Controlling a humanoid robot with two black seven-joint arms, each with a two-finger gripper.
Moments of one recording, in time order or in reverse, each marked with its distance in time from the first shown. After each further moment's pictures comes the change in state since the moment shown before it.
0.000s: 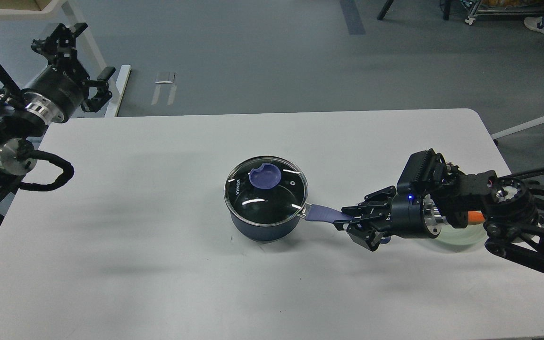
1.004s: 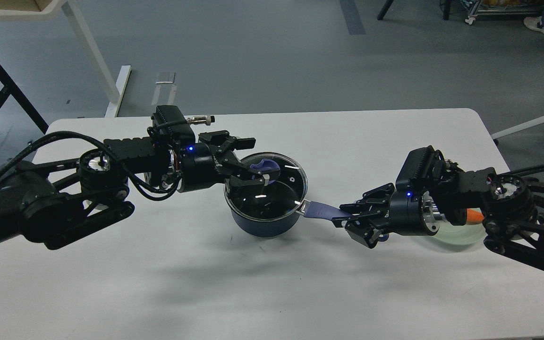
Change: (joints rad) left arm -0.069 -0.117 0.256 -0.440 1.788 0.239 0.001; right arm 0.009 0.004 0.002 0.000 0.004 0.000 0.000
